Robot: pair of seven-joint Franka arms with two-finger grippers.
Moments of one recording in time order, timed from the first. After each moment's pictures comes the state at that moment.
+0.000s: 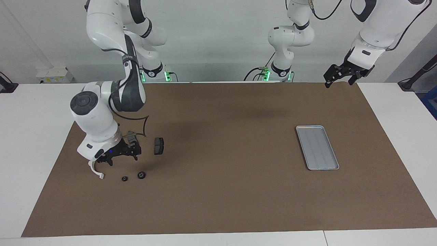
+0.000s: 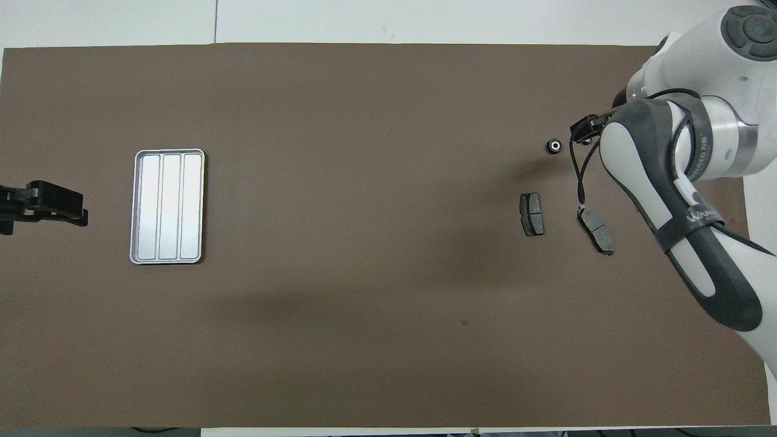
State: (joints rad) left arm -0.08 -0.06 0.03 -1.61 0.02 1.45 -0.10; right arm -0.02 0.39 0.06 -1.53 -0.07 1.95 -0.17
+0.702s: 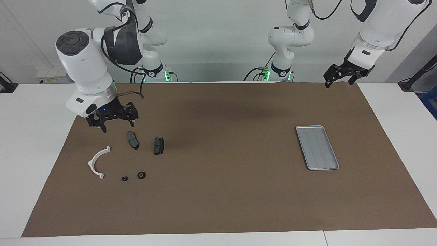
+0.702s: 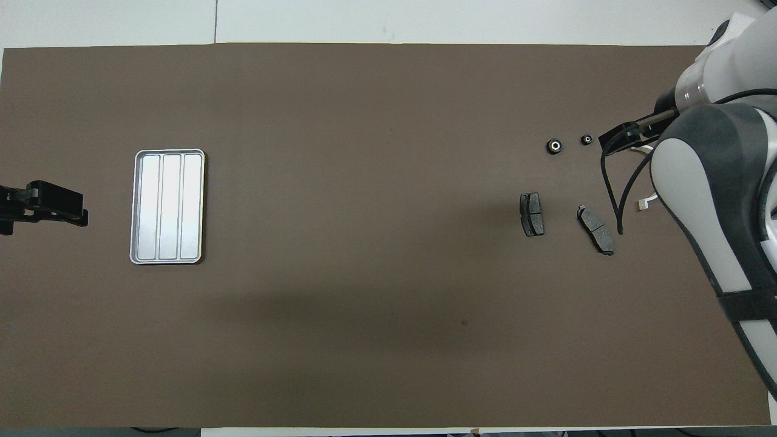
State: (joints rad) left arm -0.08 -0.06 0.03 -1.61 0.02 1.45 -0.10; right arm 0.00 0.16 0.07 -1.53 -0.07 1.70 -0.16
